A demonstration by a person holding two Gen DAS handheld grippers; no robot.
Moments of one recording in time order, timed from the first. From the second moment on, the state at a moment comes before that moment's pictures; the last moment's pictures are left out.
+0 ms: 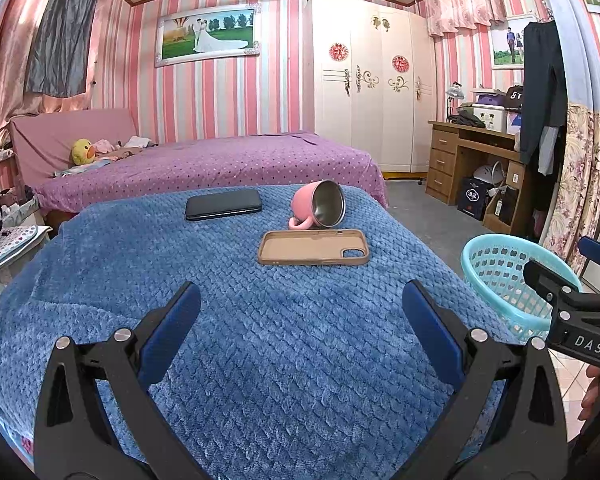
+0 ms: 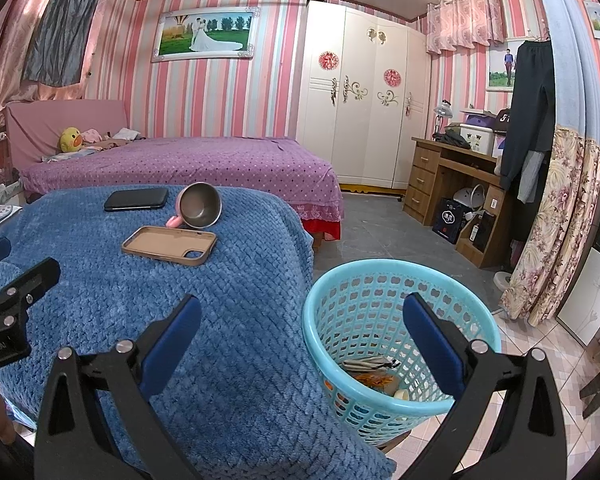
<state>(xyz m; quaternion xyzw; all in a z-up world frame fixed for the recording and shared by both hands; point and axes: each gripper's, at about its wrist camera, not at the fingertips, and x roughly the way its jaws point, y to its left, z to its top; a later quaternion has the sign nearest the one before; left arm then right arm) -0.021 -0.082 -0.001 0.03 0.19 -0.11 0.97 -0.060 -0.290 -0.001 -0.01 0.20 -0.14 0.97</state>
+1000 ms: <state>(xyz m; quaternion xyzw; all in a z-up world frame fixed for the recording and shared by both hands) -0.021 -0.083 -0.002 0.03 0.19 -0.11 0.97 -0.061 -0.292 -0.001 -0.01 0.20 -0.14 0.97</state>
